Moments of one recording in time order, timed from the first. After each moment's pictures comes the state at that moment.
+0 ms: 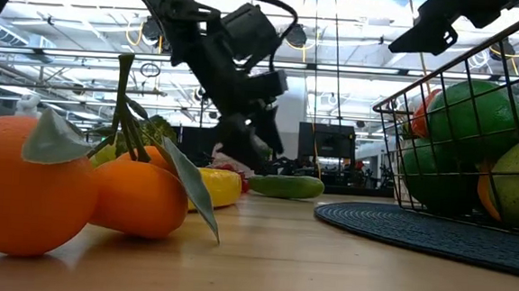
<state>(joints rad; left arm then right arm) 0.15 1.89 1.16 -0.11 -0.10 0.68 0.35 0.87 0.66 -0.34 0.31 0.27</state>
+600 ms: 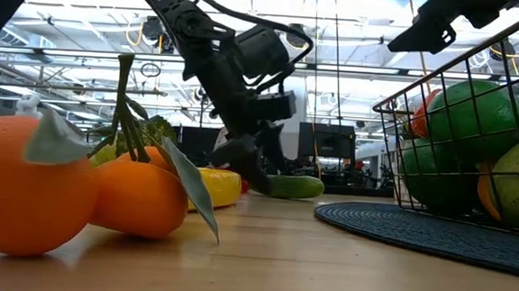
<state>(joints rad) 0.17 2.00 1.24 -0.14 -0.11 0.67 0.35 0.87 0.66 -0.33 0.31 0.24</state>
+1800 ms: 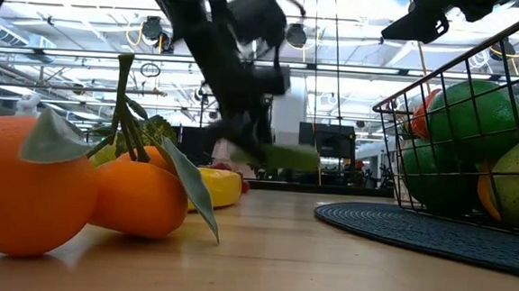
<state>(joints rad) 0.07 1.90 1.23 -0.25 -0.37 0.69 0.35 0.87 0.66 -0.27 0.32 0.12</state>
